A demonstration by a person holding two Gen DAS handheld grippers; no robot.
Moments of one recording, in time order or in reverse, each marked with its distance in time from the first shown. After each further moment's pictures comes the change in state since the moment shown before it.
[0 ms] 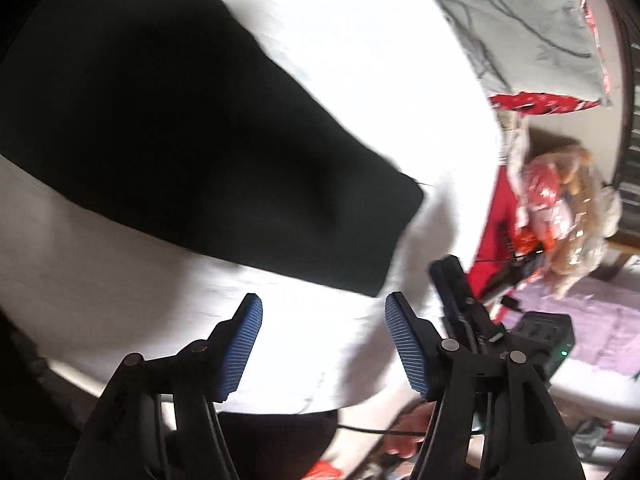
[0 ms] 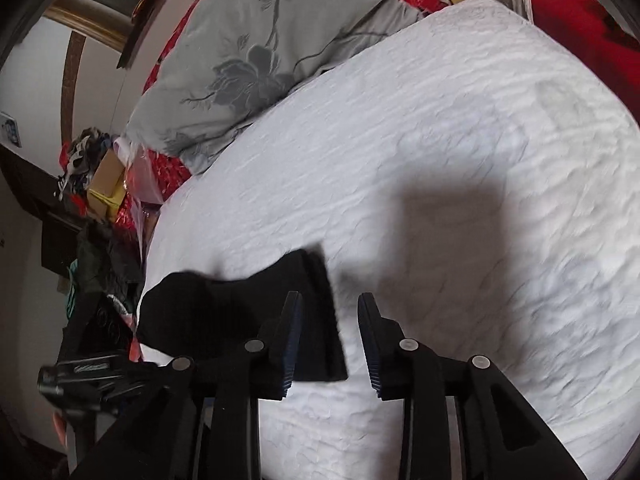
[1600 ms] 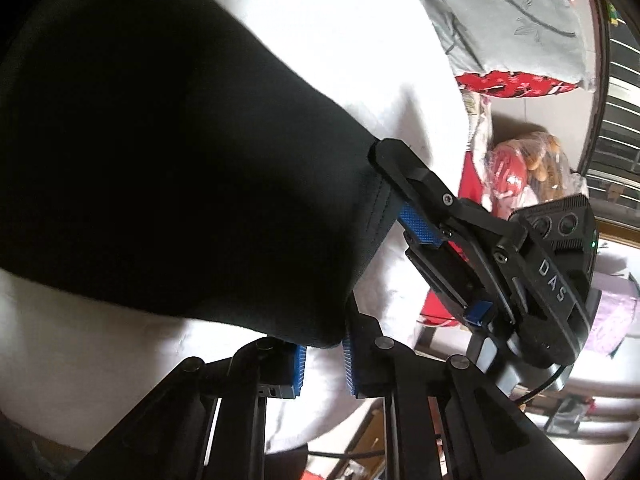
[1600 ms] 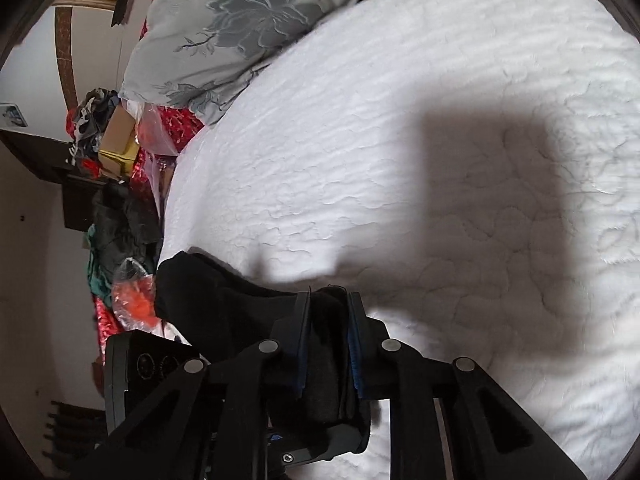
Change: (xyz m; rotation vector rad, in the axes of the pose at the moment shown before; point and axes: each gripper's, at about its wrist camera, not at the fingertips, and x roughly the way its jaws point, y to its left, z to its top) left arm 0.073 0.050 -0.001 0.057 0.029 -0.175; right arm 0.081 0.024 0.051 -0.029 0.262 0.107
